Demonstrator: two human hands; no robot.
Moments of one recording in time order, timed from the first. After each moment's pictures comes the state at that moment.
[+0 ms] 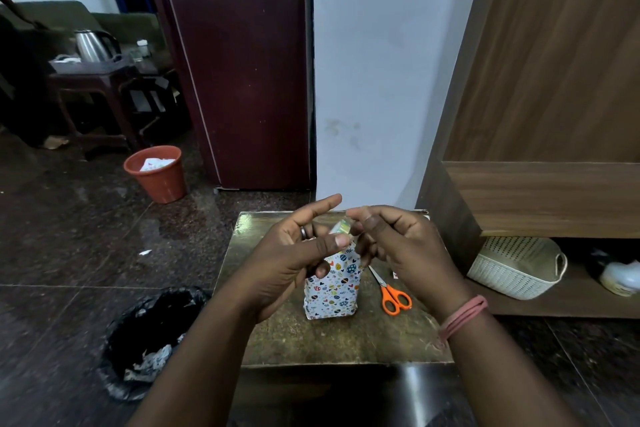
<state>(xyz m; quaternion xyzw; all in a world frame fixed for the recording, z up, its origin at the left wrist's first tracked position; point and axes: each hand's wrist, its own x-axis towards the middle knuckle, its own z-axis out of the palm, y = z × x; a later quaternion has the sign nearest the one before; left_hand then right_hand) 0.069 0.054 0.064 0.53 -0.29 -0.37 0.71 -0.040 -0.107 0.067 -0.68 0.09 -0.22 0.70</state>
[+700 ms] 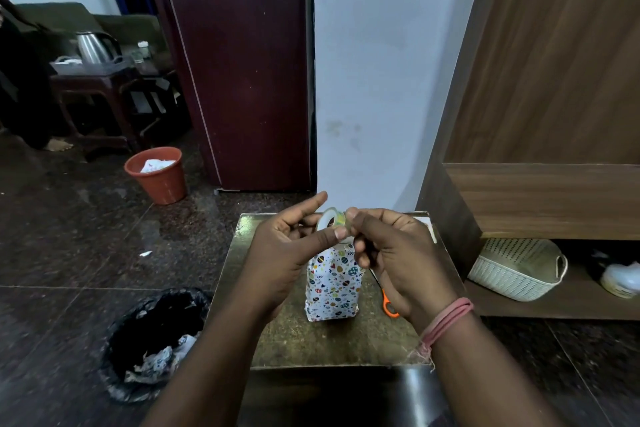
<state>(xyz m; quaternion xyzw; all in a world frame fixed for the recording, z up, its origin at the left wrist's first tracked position) 0.067 0.046 0.063 0.57 -0.25 -0.23 0.75 -0.030 -0.082 0.074 -0.51 0.16 -0.24 0.81</state>
